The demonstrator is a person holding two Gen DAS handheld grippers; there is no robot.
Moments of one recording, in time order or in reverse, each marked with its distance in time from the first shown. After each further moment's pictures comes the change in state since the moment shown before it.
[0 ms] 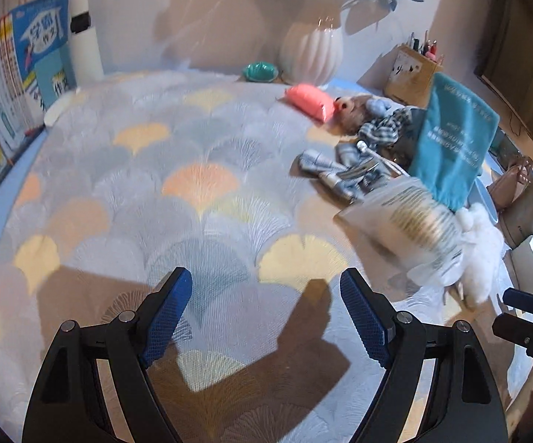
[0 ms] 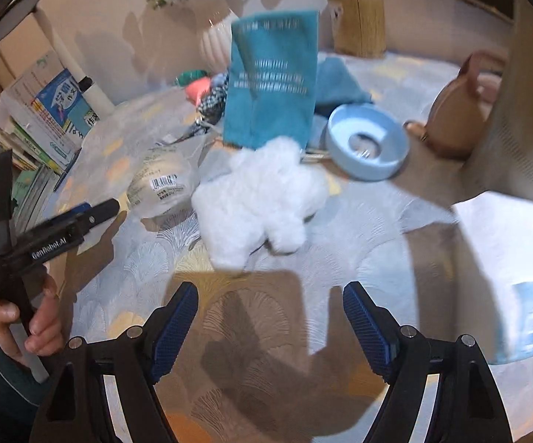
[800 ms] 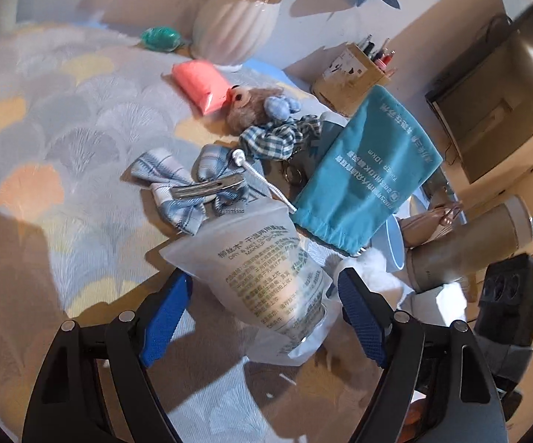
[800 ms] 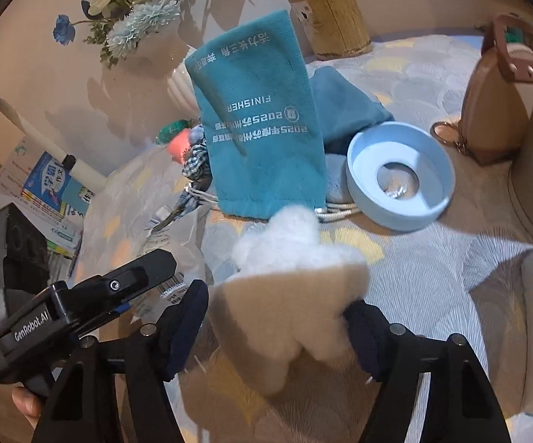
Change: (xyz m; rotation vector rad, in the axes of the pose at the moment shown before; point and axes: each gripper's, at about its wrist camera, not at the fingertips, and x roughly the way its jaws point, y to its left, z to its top) left arm 0.039 -0.052 0.042 -0.150 0.130 -0.389; right arm 0.029 -0.004 0.042 0.239 -0.105 0.099
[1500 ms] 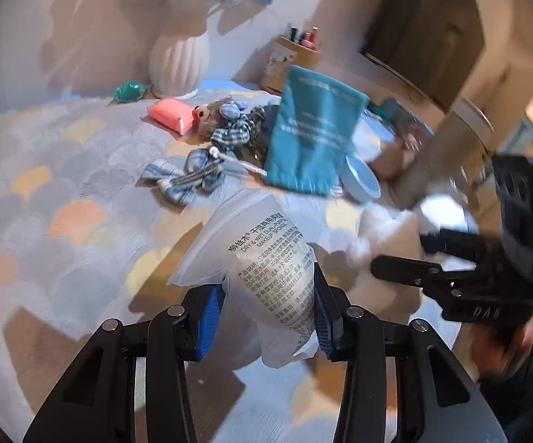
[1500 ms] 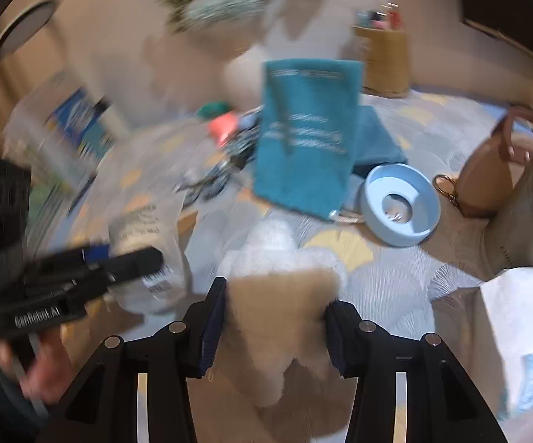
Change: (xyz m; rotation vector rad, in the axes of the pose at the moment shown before) left arm -0.068 -0.012 -0.042 0.373 -0.016 0.024; right arm -0.037 0.026 -0.018 -0.339 0.033 -0.041
